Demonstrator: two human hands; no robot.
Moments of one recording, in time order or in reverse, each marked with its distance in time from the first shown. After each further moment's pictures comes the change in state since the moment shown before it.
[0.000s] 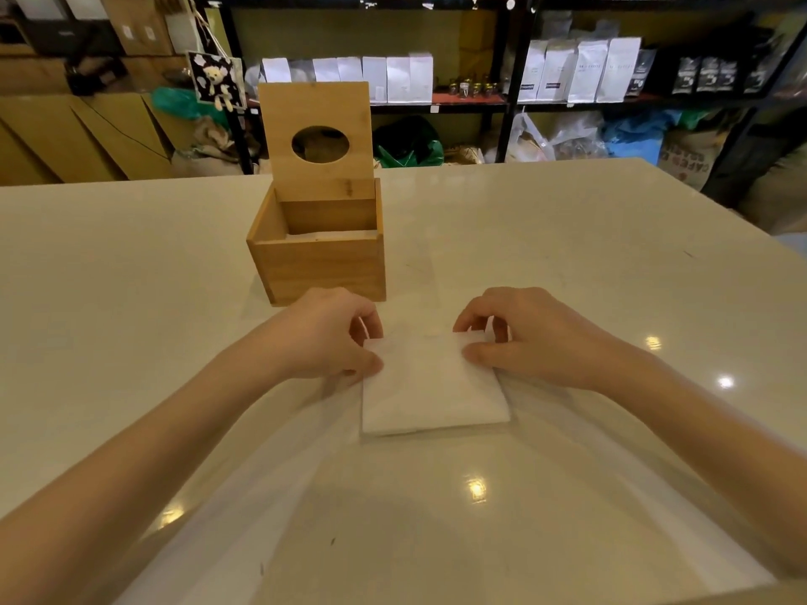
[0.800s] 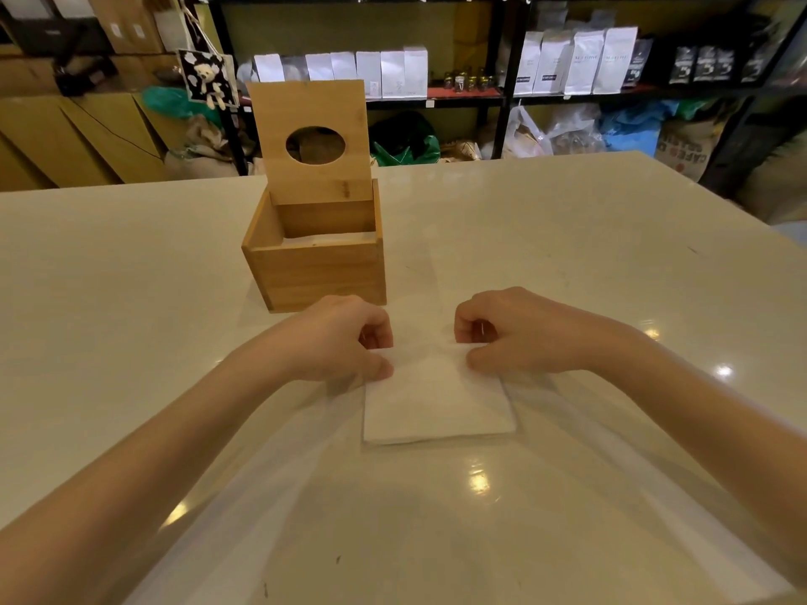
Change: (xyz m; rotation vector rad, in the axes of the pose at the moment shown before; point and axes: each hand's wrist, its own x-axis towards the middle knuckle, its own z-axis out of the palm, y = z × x) left_hand 0.013 -0.003 0.001 0.051 -0.073 0.105; right_hand 0.018 -0.009 -0.007 -0.018 -0.224 0.038
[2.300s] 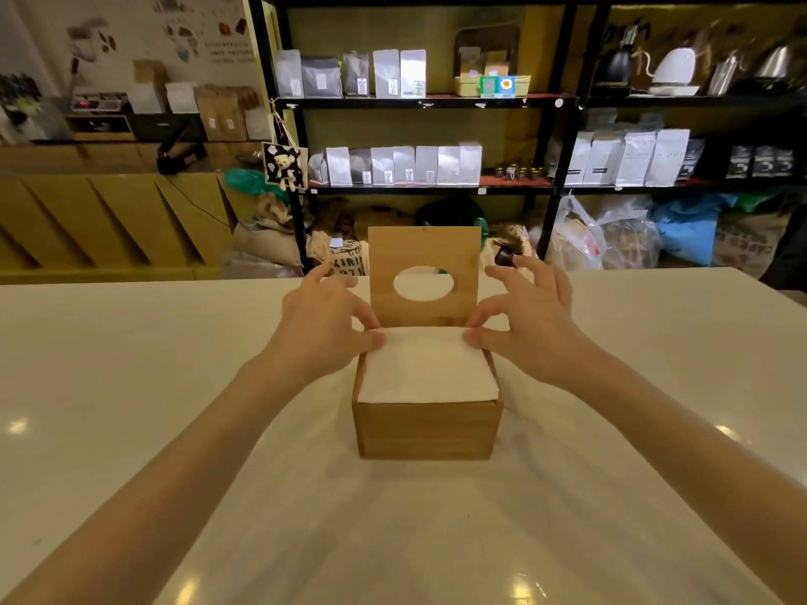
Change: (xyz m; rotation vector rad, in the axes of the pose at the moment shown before) left_hand 0.041 -0.080 -0.123 0.149 0.570 -0.203; right_hand 0.131 -0.056 -0.063 -0.157 0.535 0.022
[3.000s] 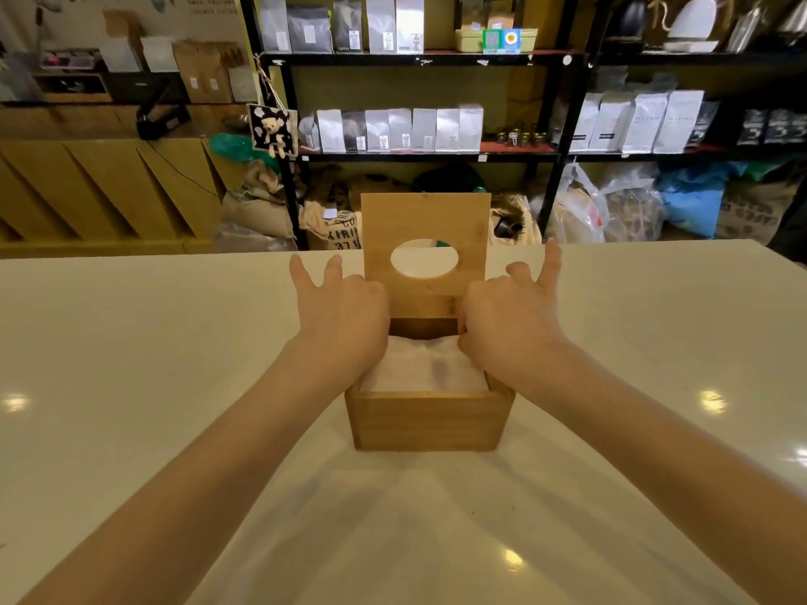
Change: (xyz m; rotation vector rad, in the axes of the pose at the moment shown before) left_hand 0.013 0.025 0.023 0.426 -0.139 -0.050; right_hand 0.010 -0.034 0.019 -0.482 -0.091 0.103
